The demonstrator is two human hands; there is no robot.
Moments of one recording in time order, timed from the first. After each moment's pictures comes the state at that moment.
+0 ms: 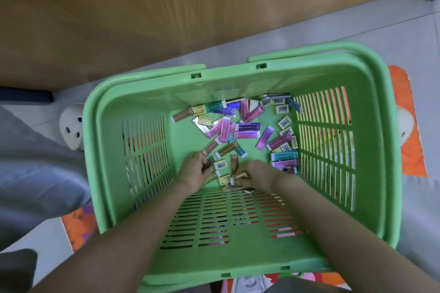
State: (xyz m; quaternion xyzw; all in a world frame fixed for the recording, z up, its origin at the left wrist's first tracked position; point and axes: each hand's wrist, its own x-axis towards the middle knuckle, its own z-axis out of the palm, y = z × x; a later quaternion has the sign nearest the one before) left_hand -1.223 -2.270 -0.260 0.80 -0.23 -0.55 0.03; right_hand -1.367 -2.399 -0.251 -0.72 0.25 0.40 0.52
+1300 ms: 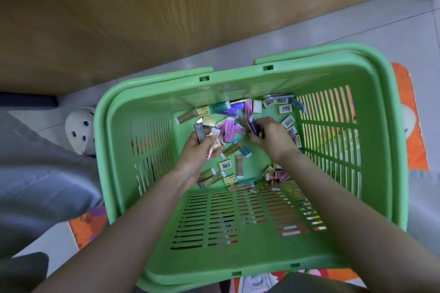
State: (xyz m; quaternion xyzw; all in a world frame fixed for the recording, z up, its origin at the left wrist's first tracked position) left_hand -1.200 -2.316 -0.201 0.68 0.13 -0.59 0.41; right_hand -1.335 -2.441 -0.248 -0.77 0.44 0.19 0.42
